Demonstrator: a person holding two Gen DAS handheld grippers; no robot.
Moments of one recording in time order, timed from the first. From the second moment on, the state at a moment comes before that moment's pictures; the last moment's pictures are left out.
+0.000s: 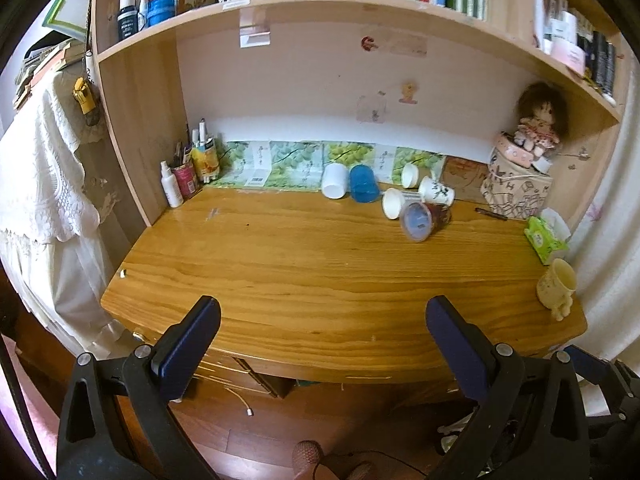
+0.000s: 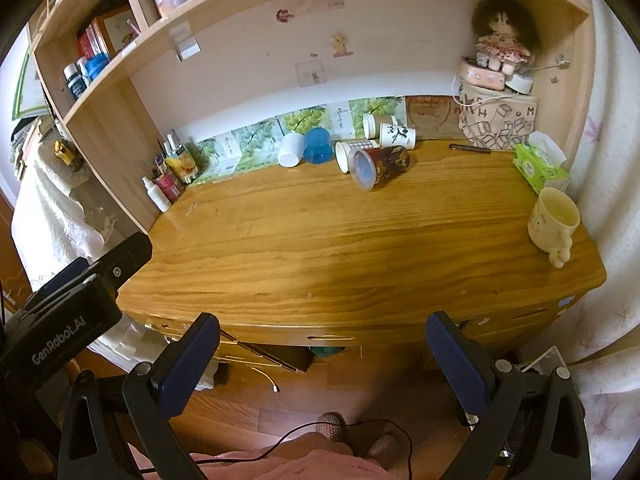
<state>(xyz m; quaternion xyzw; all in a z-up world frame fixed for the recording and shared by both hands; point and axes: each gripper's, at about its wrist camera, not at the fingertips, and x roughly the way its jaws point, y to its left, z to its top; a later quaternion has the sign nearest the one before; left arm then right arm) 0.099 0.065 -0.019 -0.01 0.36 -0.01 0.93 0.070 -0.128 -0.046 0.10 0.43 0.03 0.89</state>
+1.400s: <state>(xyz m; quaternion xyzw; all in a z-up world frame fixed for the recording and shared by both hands) 0.193 0.140 -0.050 -0.02 0.45 -0.09 0.89 0.134 -0.047 -0.043 0.01 0.43 -0.03 0.90</state>
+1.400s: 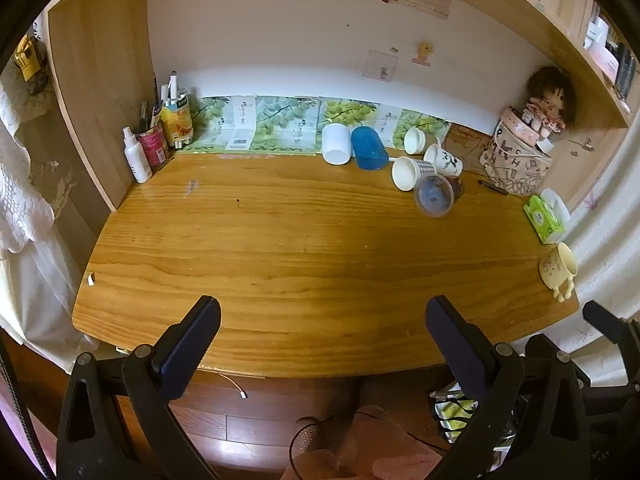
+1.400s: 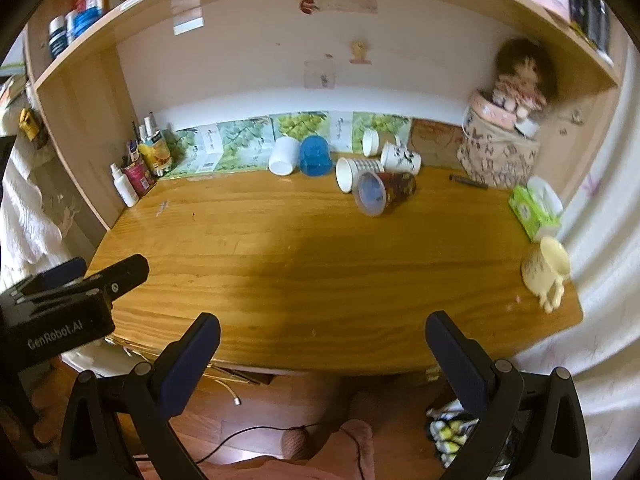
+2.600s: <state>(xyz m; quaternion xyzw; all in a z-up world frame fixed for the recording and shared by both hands) 0.321 -0.013 -0.067 -0.01 0.50 -0.05 0.86 0.266 -0.143 -0.082 -0.37 0.35 0.18 0.84</state>
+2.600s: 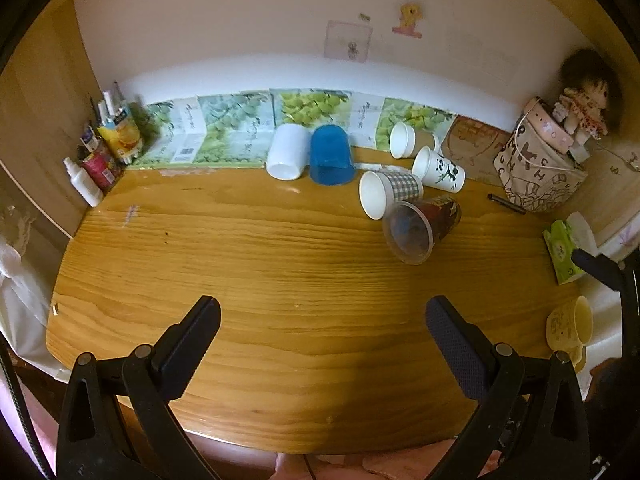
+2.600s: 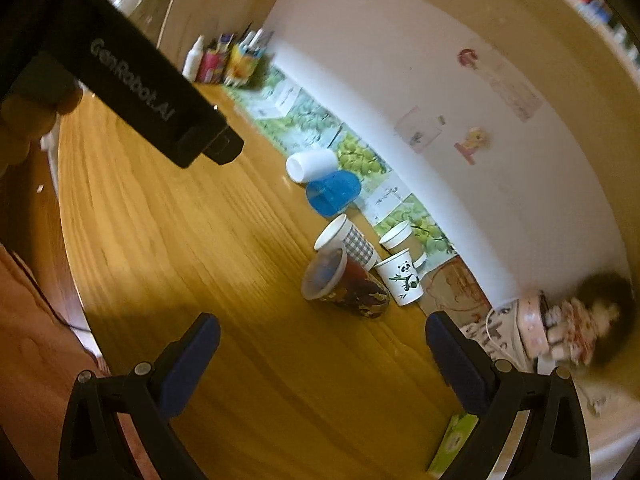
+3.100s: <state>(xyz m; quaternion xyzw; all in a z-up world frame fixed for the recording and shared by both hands) 0.351 -0.048 -0.101 -0.02 0.55 0.00 0.83 0.349 -0.181 -0.129 -0.44 0.36 0.26 0.78</state>
